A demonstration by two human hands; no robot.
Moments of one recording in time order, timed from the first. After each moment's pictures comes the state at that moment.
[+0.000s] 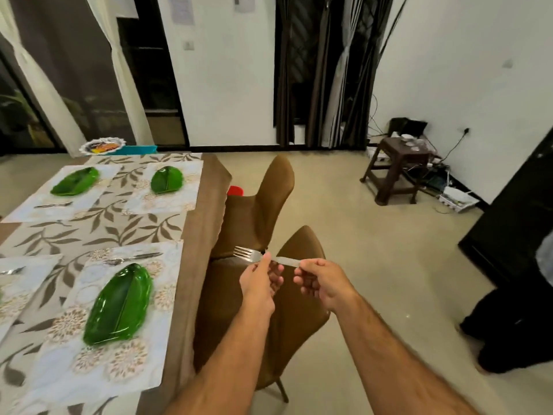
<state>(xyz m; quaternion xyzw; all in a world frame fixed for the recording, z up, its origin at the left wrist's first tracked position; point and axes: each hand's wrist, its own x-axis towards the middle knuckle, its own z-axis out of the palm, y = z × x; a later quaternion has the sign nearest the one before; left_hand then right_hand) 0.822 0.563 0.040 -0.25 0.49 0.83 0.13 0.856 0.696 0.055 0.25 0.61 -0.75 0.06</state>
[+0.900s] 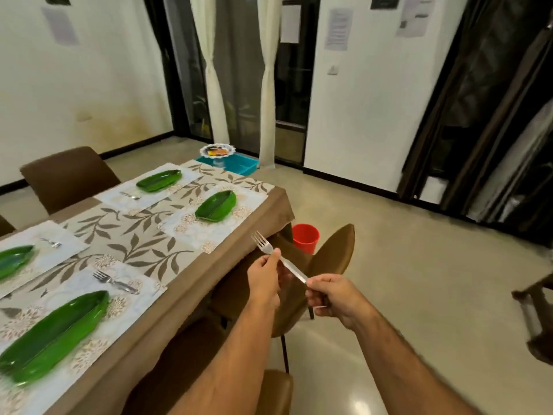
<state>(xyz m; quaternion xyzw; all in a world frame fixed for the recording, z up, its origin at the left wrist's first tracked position) 0.445 0.748 0.067 -0.37 0.48 0.78 -0.15 0.419 0.892 0.071 0.01 0.72 -0.62 0.31</state>
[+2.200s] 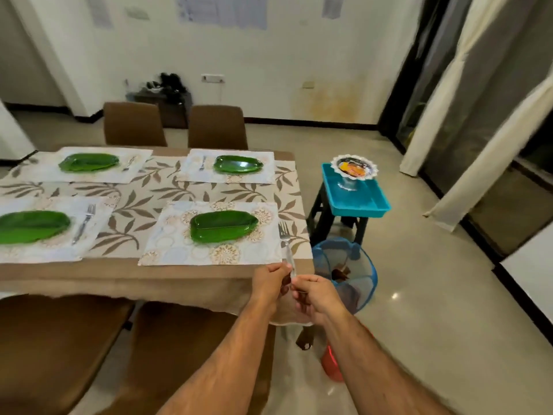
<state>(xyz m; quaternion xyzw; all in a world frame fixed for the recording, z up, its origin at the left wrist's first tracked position) -0.165 0.680 -0.004 -0.57 0.33 0.65 -0.38 -0.272 0.716 -0.006 -0.20 0.63 -0.44 0.61</state>
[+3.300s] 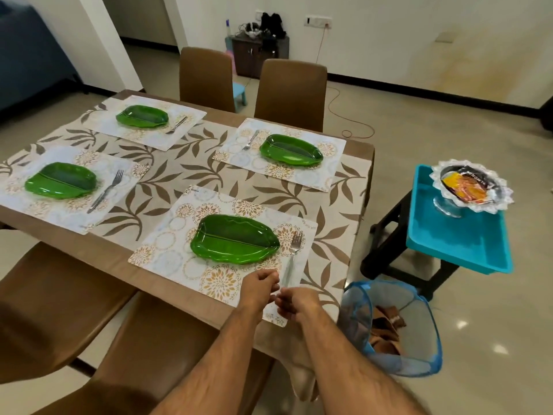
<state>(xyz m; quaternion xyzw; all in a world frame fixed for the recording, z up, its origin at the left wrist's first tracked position) -0.195 0.464 -0.107 -0.71 0.17 0.53 -0.43 -0.294 0.438 -0.128 -0.17 0.66 -0.19 0.71</state>
